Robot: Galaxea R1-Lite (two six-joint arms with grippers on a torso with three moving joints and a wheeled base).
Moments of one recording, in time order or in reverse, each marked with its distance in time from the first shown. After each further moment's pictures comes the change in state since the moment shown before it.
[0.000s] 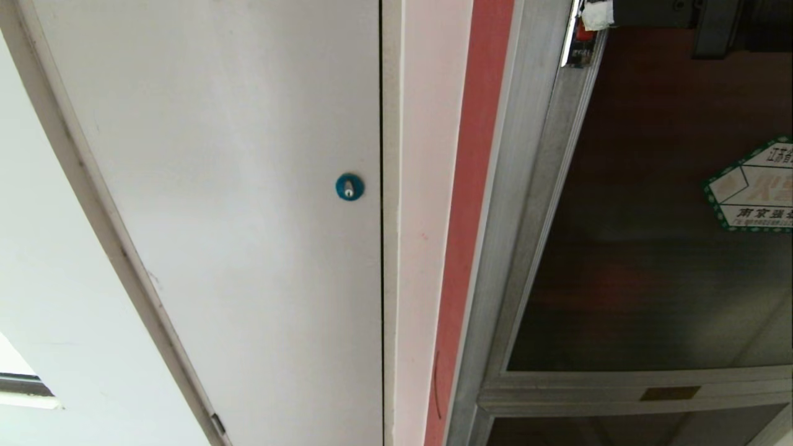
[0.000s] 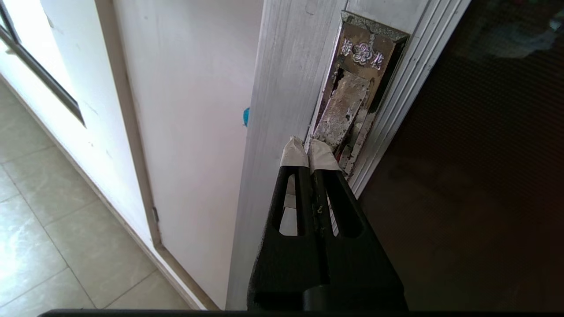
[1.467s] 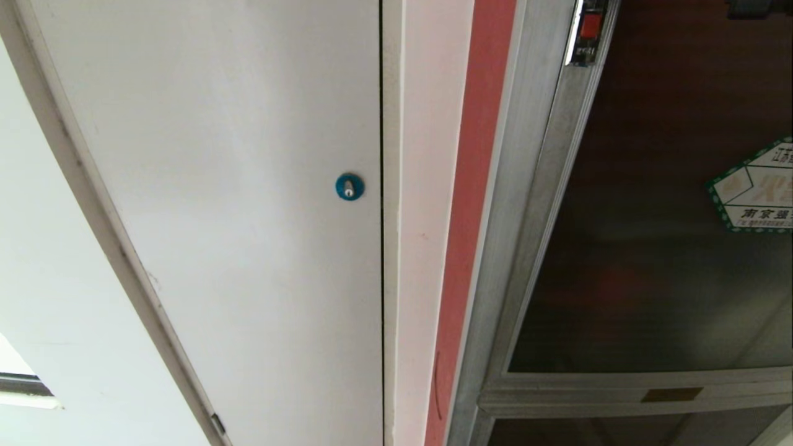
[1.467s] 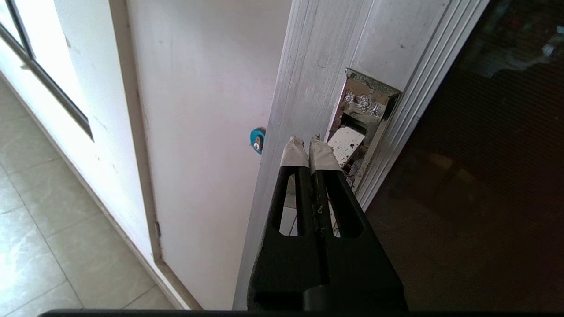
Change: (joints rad) left arm 0.000 0.000 0.000 0.000 0.000 0.000; right arm 0.042 -0.024 -0.045 0.011 0.000 -0.003
